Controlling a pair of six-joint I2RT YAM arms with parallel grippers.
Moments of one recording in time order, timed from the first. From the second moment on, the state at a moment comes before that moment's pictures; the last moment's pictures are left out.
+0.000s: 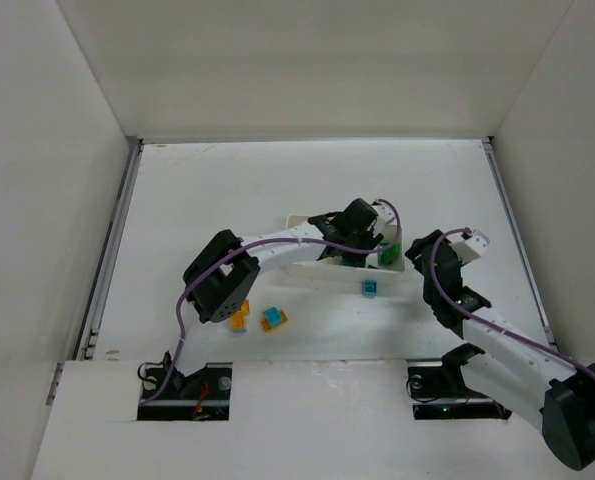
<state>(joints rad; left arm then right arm) -0.94 2.04 1.53 -0.36 -0.06 -0.04 0.44 0.88 0.34 0.09 0.70 0.83</state>
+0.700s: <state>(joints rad) -0.93 2.05 1.45 -0.25 -0.16 0.12 0.44 0.90 0.34 0.11 0.66 0.81</state>
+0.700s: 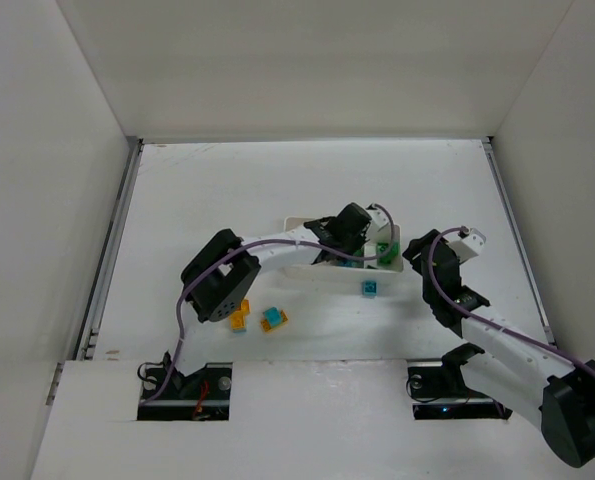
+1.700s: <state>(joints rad) -0.93 1.97 1.40 -0.25 -0.15 0.06 0.44 0.90 0.34 0.13 0.63 0.80</state>
